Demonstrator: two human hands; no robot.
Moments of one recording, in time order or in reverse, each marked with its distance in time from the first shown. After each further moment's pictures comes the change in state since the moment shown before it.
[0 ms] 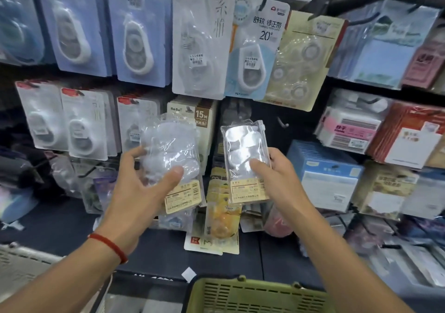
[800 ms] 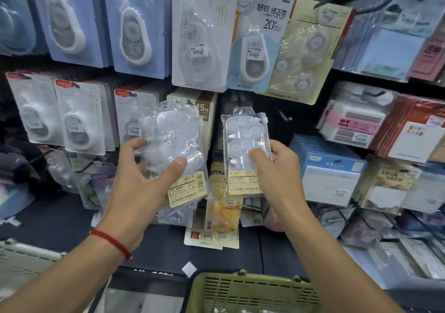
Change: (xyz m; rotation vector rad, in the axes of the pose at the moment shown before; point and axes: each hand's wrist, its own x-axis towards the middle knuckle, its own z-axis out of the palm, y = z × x) left_hand 0.004 0.001 0.001 -0.058 -0.012 0.012; right_hand -0.006 -0.011 0.019 -0.007 0.187 -0.058
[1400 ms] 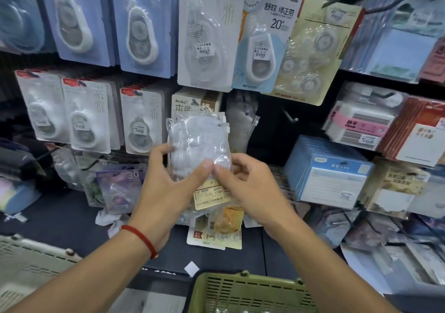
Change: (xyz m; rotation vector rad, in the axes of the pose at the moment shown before) left_hand -0.004 -0.008 0.030 -0.086 -0.056 -0.047; right_hand -0.019 -0.001 0.022 -0.050 -0.383 0.004
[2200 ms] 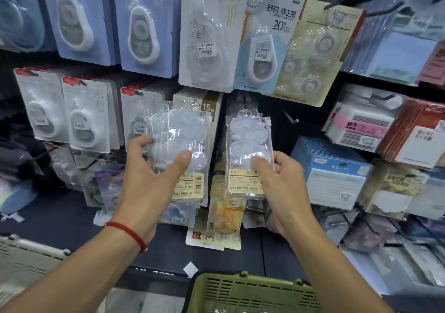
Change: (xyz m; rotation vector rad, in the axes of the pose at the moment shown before) left_hand 0.011 0.005 -0.019 0.086 0.155 0.011; right_hand -0.003 0.008 -0.020 0.168 0.342 0.025
